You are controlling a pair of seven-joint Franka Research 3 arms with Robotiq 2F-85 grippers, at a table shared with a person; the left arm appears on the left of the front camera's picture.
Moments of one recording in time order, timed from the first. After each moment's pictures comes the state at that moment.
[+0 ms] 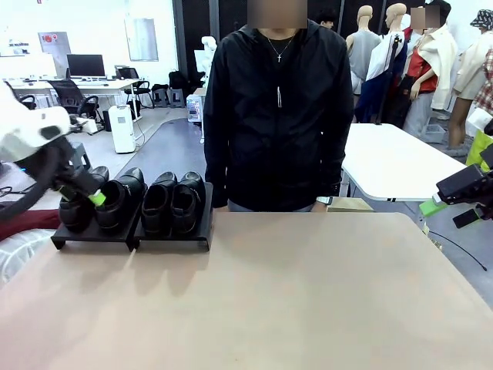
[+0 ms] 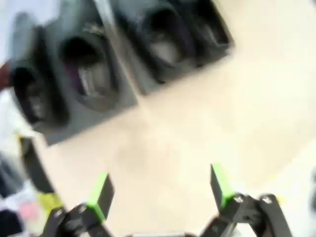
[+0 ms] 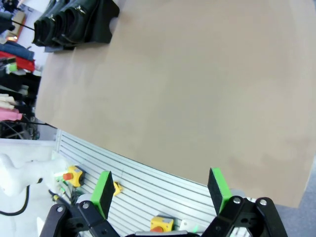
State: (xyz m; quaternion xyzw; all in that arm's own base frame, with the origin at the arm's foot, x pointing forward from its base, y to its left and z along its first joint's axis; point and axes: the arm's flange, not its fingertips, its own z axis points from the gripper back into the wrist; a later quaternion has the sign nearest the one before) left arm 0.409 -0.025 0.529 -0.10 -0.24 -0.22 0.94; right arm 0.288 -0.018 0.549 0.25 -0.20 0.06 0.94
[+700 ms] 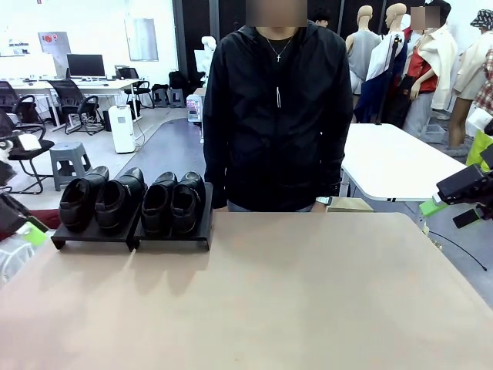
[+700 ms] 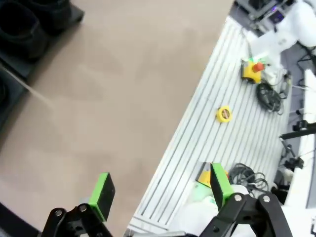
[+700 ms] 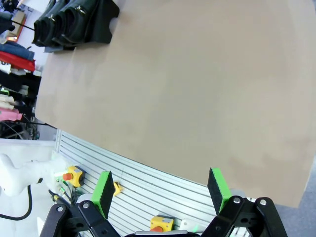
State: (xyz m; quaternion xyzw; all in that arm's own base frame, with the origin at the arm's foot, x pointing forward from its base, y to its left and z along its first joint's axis) left arm 0.323 0.024 0.524 -0.26 -0.16 -0.42 0.85; right arm 0.288 -0.018 0.549 0.25 -0.20 0.06 0.94
